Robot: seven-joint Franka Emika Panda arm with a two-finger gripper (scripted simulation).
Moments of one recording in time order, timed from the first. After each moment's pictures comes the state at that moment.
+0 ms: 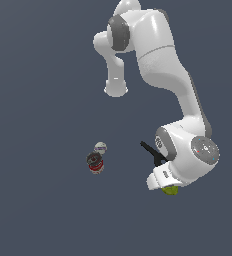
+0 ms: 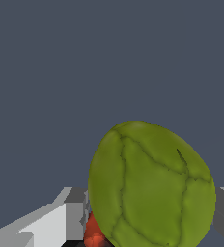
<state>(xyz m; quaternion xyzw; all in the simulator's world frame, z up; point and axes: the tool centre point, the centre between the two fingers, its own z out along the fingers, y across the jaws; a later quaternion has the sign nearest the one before) 0.144 0.218 0.040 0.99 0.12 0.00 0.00</state>
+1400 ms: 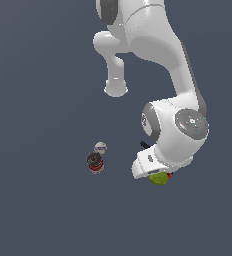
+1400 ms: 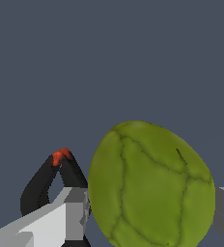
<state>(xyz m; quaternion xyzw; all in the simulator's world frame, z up) 0.127 0.154 0.120 0.99 0.12 0.00 0.00</state>
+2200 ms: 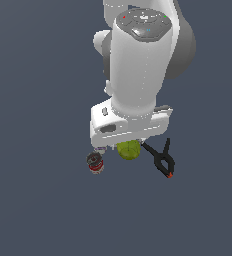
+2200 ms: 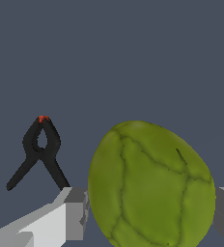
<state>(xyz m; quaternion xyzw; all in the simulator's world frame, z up) 0.098 0.034 0.275 0.99 0.12 0.00 0.00</state>
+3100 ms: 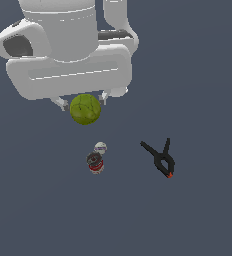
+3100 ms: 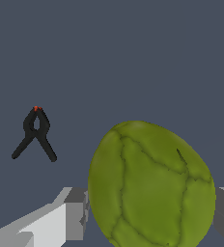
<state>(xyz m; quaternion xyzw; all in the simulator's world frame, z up) 0.079 -0.070 0.412 0.99 0.12 0.00 0.00</state>
